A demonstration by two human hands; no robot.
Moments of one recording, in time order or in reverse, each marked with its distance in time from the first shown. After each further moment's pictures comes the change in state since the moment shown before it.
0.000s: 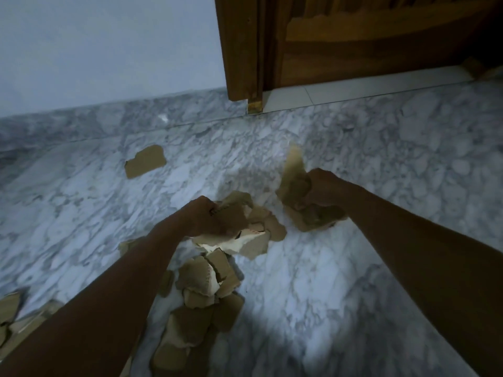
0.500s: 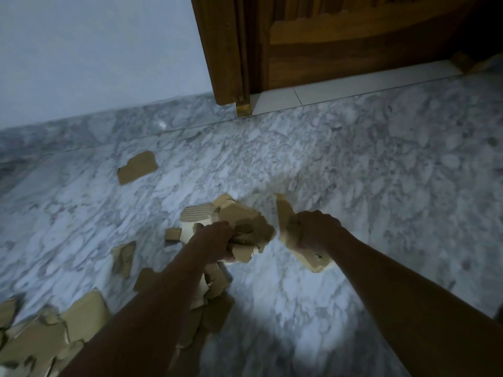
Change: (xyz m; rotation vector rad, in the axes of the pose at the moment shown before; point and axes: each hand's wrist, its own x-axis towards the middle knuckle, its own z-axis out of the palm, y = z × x) left_hand 0.005 0.028 0.079 0.447 -0.003 0.171; right_hand -0.035 0.045 0.071 -0.232 -0.069 0.055
